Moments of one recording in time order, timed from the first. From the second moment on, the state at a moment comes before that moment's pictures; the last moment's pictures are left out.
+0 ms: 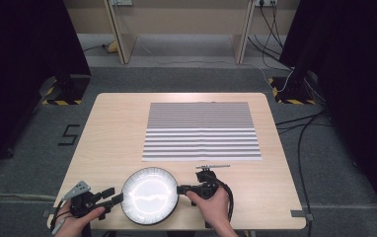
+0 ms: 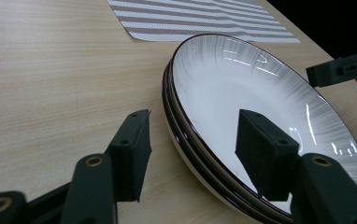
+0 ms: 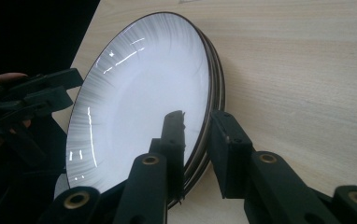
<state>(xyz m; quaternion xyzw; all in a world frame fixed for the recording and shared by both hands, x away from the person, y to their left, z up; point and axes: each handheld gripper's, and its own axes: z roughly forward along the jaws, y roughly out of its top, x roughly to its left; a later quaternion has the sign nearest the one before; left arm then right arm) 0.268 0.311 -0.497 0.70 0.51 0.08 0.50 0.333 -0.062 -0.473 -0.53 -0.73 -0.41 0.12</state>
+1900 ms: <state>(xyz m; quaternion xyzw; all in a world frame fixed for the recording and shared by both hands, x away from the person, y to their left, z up) 0.270 0.299 -0.501 0.69 0.53 0.07 0.50 0.345 -0.037 -0.481 -0.59 -0.70 -0.36 0.19</state>
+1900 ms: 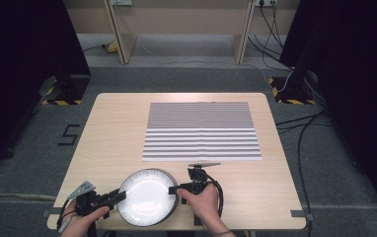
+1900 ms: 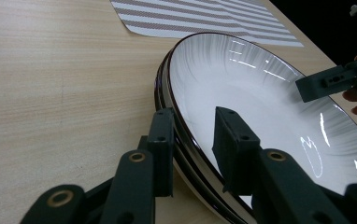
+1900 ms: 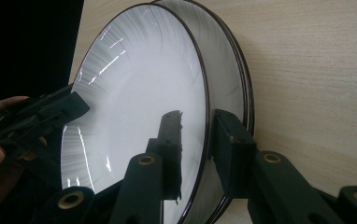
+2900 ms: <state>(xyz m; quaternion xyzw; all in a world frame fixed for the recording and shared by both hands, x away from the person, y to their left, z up) 0.267 0.325 -0.485 0.64 0.50 0.08 0.57 0.354 -0.053 -0.496 -0.60 -0.64 -0.41 0.25</state>
